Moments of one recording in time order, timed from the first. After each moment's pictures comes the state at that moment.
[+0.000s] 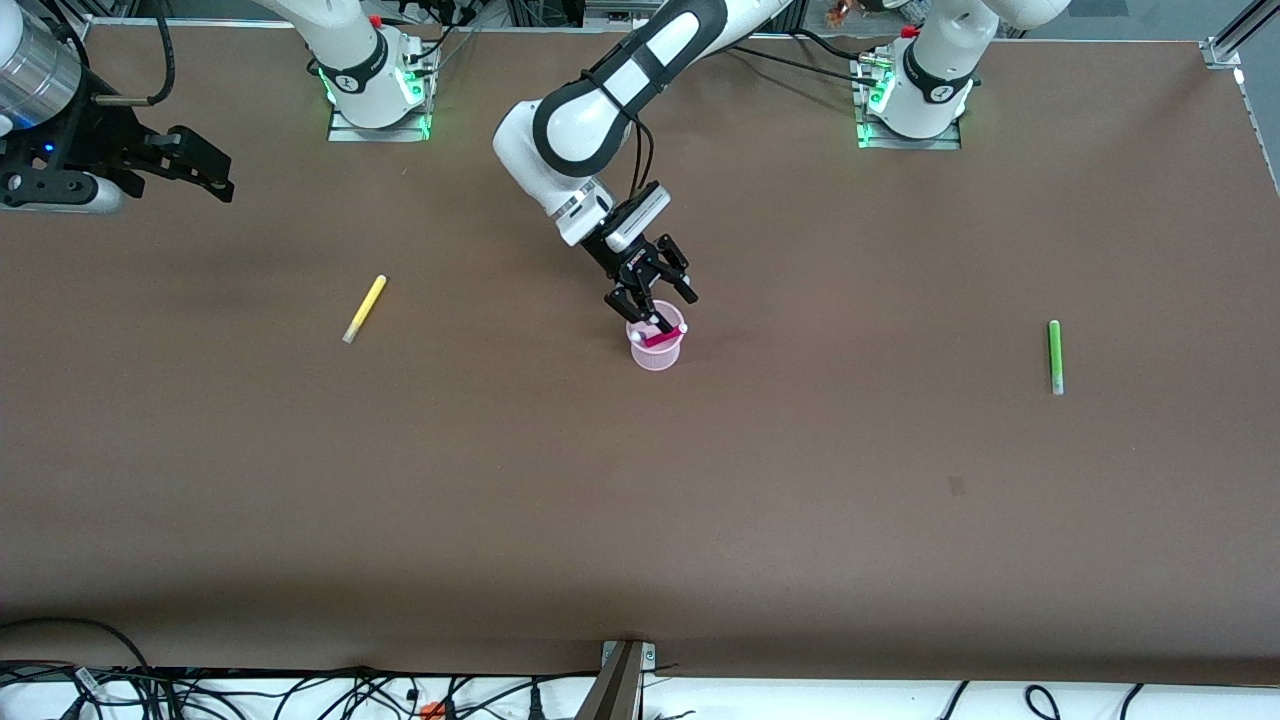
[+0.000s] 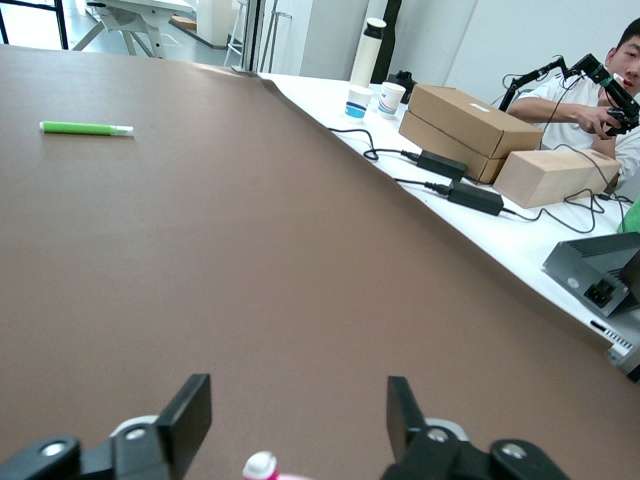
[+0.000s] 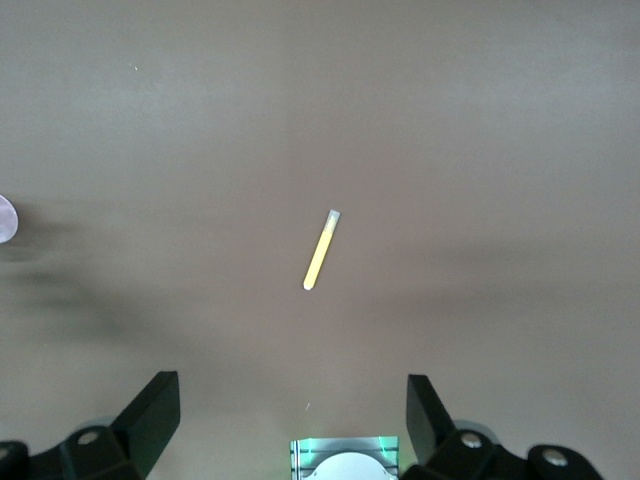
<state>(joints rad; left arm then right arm) -1.07 0.86 0.03 -1.24 0.91 1.57 -2.47 0.38 -0.07 -0.25 -1.62 -0.03 1.46 0.17</state>
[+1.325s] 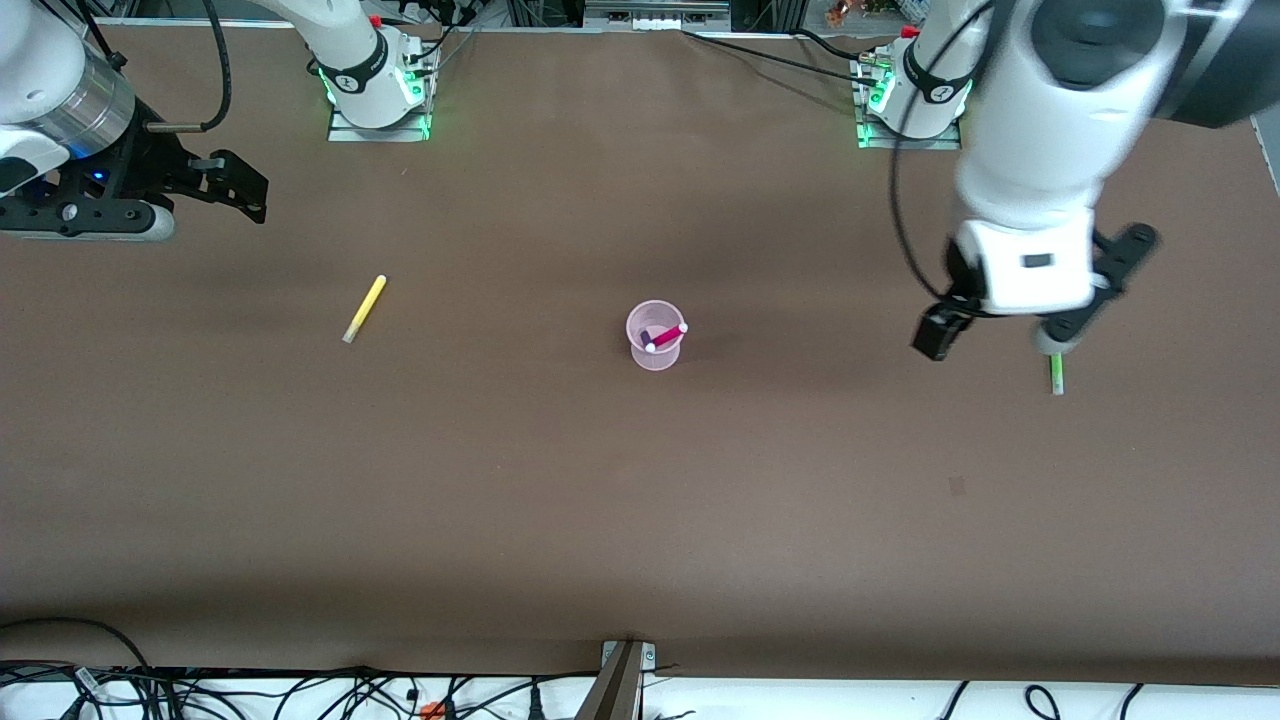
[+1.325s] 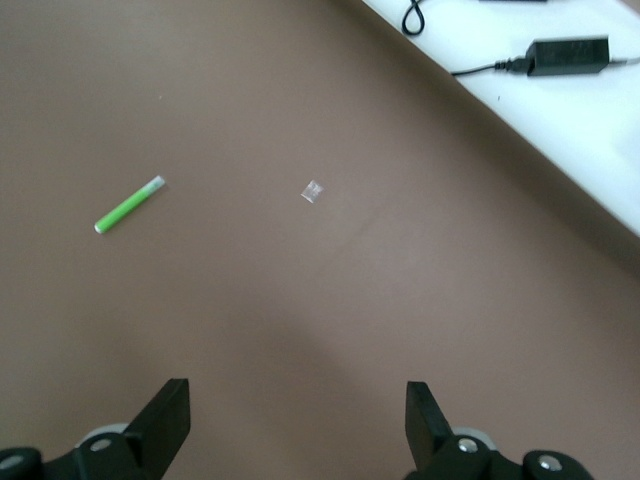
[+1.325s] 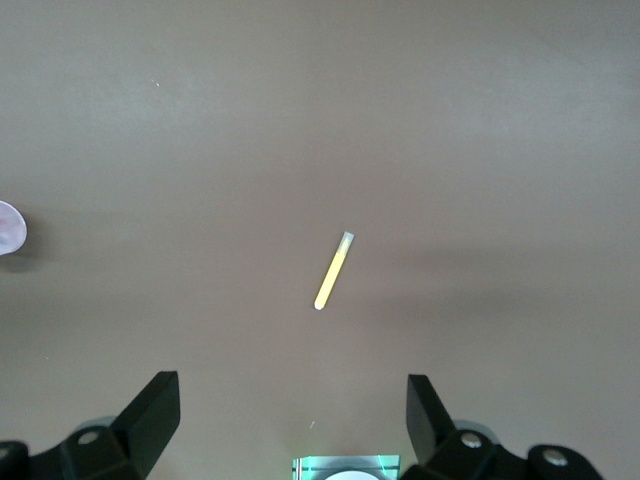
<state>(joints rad) -0.35 0.29 0.04 -1.29 0.18 1.58 -1.05 0.42 0.03 -0.23 -1.51 -0.04 1.46 0.19</state>
